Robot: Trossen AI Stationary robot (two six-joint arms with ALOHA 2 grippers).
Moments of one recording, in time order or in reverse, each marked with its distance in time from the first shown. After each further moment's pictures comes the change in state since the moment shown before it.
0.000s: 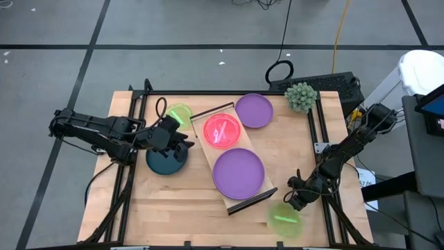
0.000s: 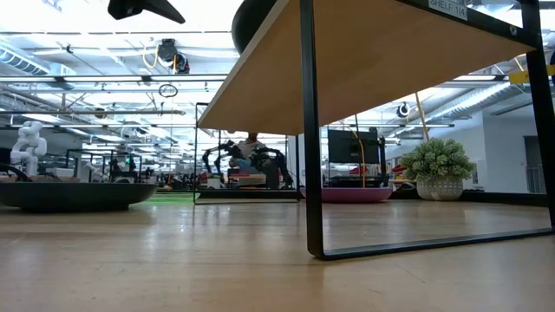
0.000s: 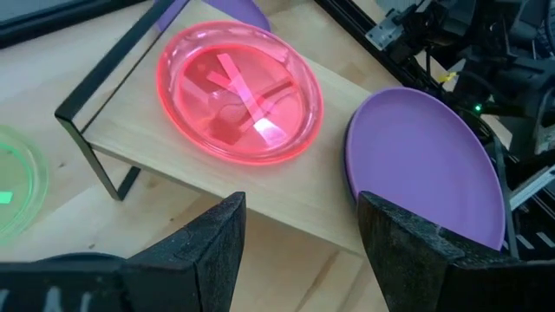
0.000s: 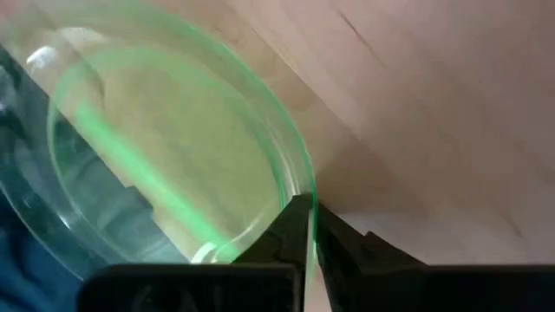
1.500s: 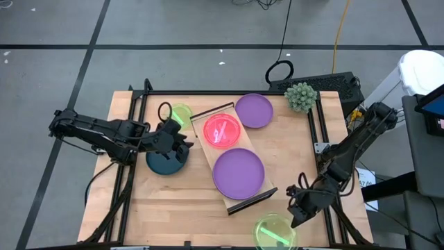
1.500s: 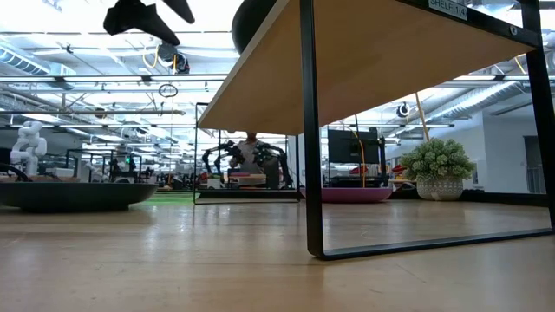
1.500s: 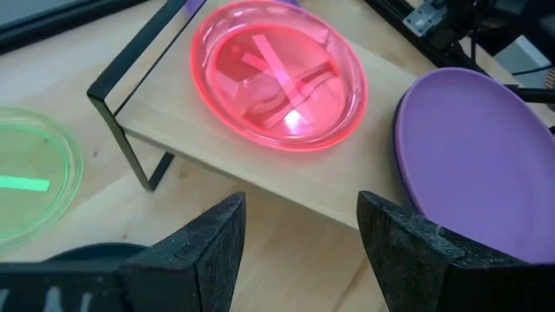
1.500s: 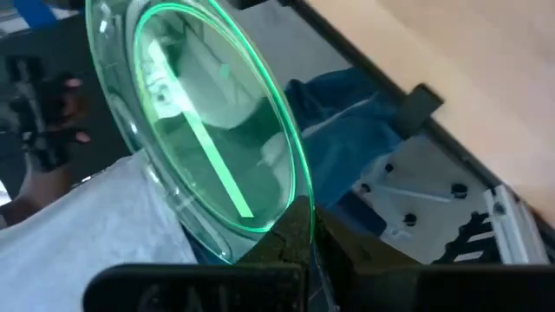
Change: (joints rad) left arm 0.004 0.000 -0.083 0.007 -0.044 -0.010; right arm 0.004 -0.058 0.500 -0.215 0.005 0.179
